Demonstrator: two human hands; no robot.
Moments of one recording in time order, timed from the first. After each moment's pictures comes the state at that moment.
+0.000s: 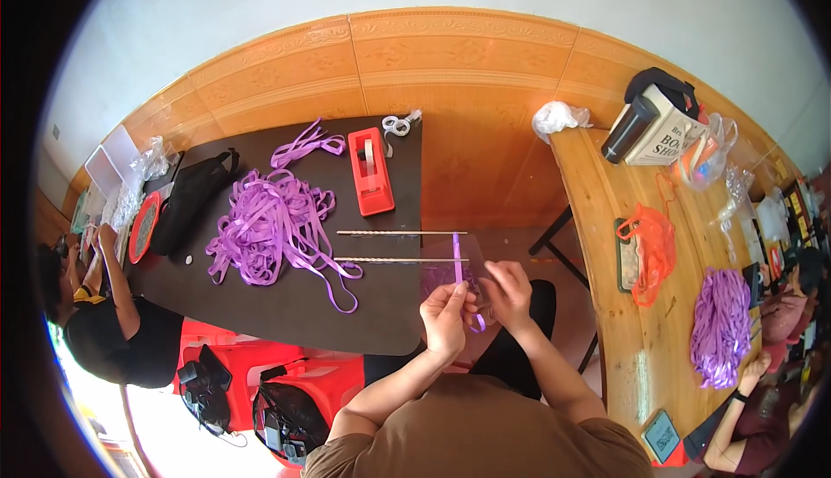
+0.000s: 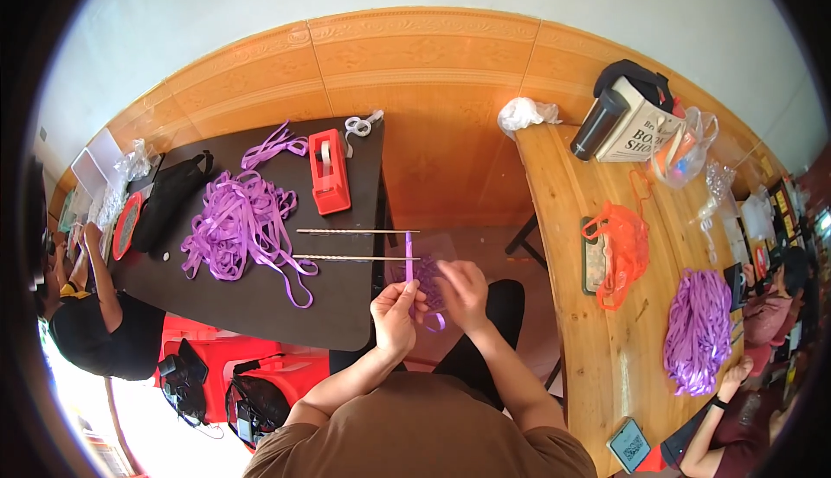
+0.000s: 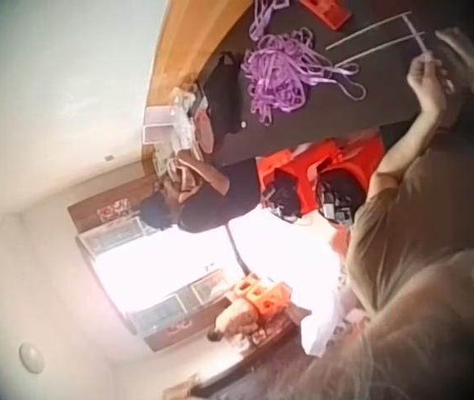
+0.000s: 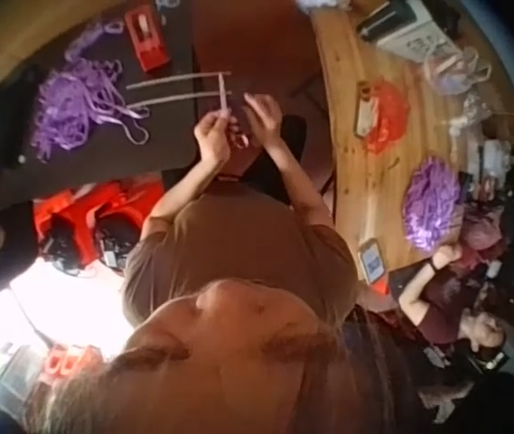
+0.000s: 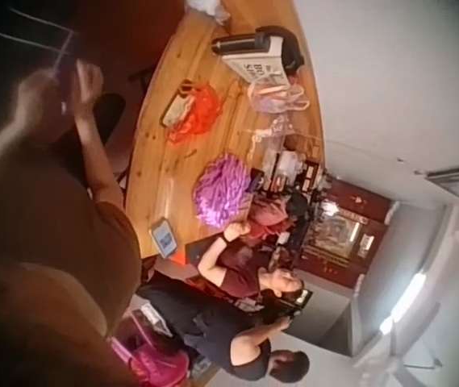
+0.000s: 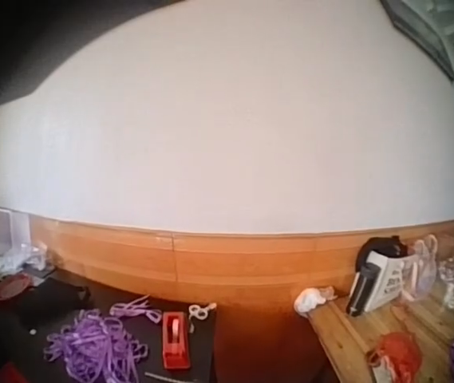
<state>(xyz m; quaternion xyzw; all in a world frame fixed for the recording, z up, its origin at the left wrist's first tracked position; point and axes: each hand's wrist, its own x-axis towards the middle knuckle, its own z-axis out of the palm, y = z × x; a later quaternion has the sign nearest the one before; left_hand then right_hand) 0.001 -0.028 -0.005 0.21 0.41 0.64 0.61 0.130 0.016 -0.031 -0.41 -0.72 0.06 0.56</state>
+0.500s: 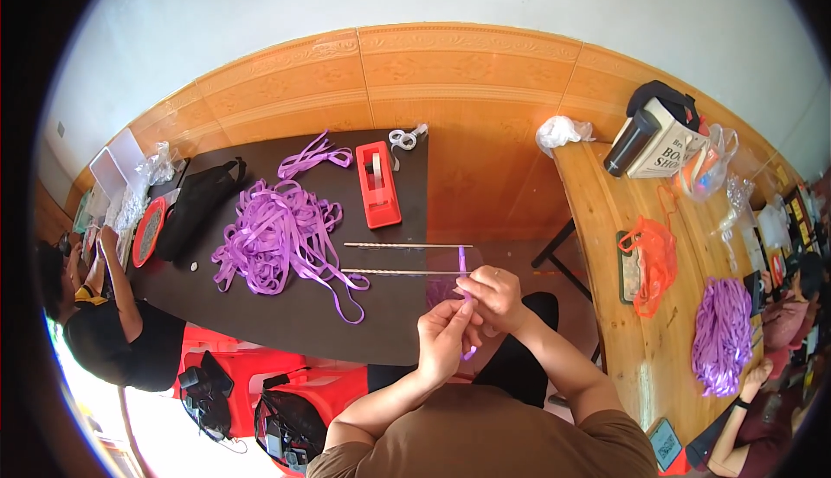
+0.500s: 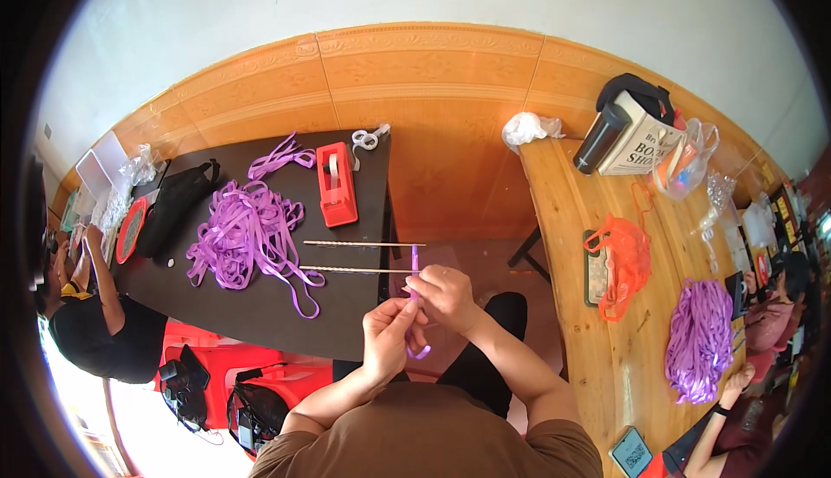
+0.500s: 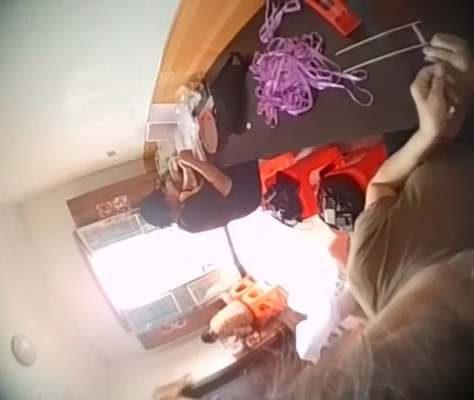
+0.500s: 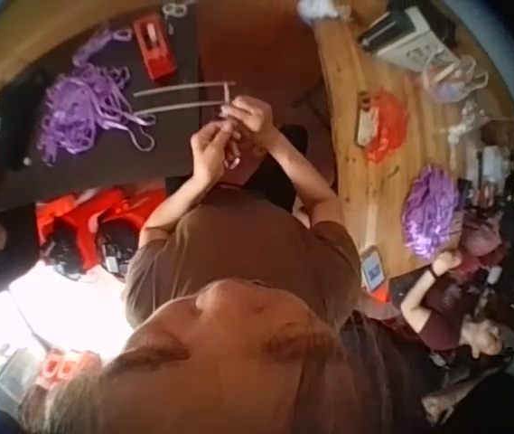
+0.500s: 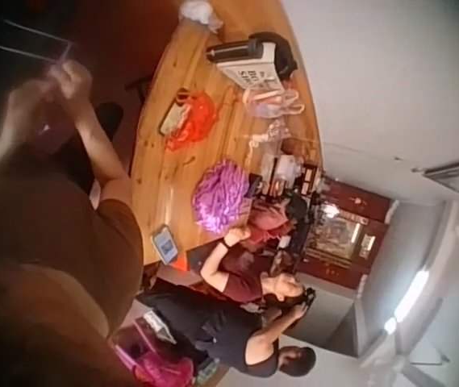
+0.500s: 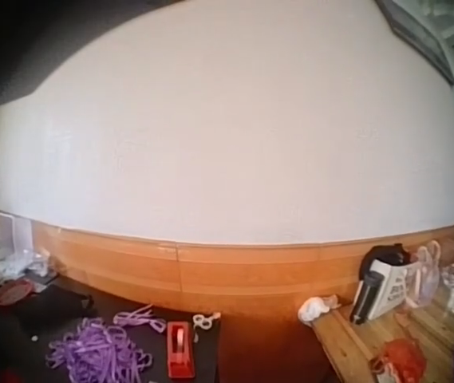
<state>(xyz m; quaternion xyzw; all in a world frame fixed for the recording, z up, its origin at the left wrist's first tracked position) -0.021 -0.043 0.058 0.33 0.40 0.57 0.64 0.106 0.042 0.024 -0.24 -0.83 0.05 0.50</state>
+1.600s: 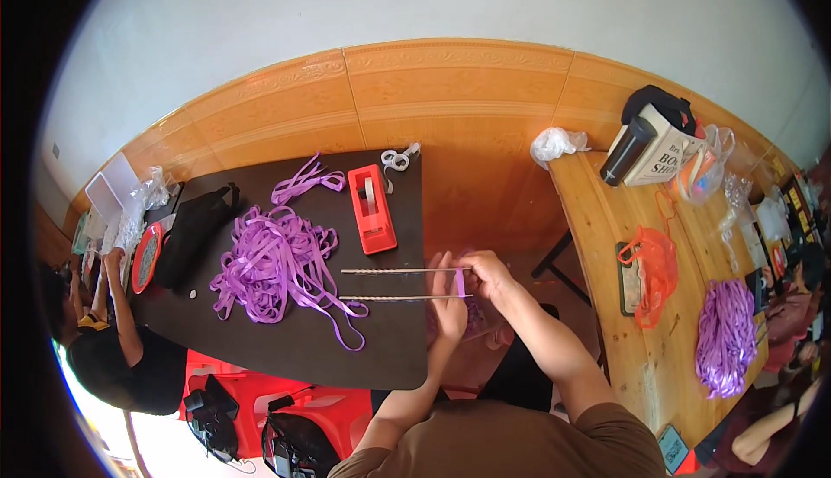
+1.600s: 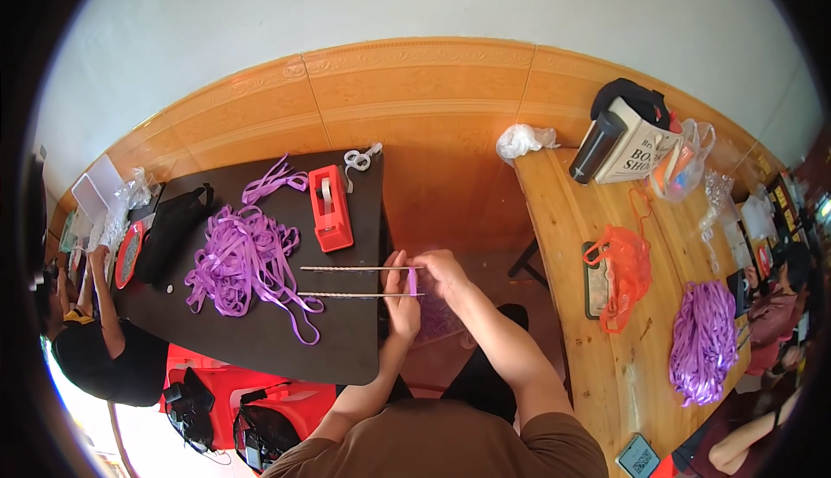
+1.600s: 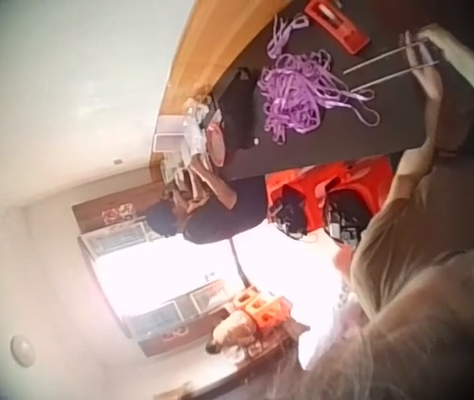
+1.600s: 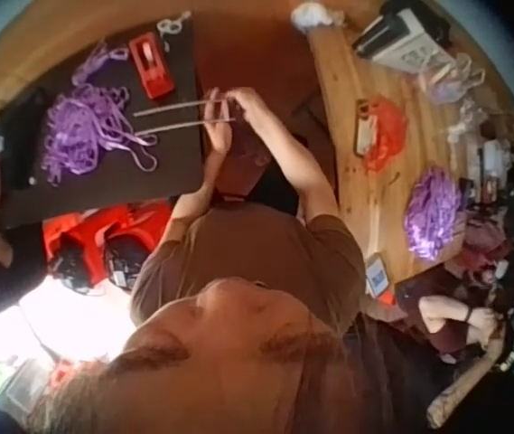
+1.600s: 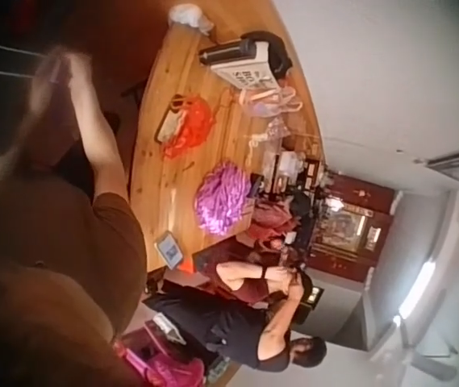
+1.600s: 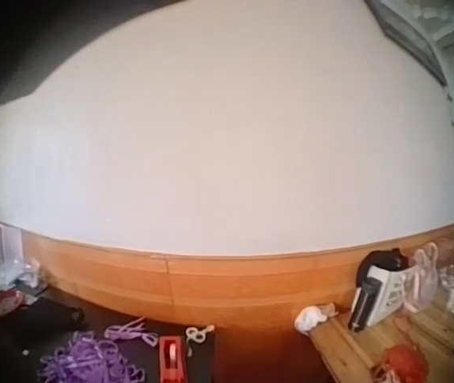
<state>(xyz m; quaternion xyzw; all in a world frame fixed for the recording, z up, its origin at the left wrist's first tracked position) 0.009 0.065 -0.037 0.45 0.46 0.70 0.30 0.089 0.124 0.003 -0.49 -0.22 0.74 0.40</state>
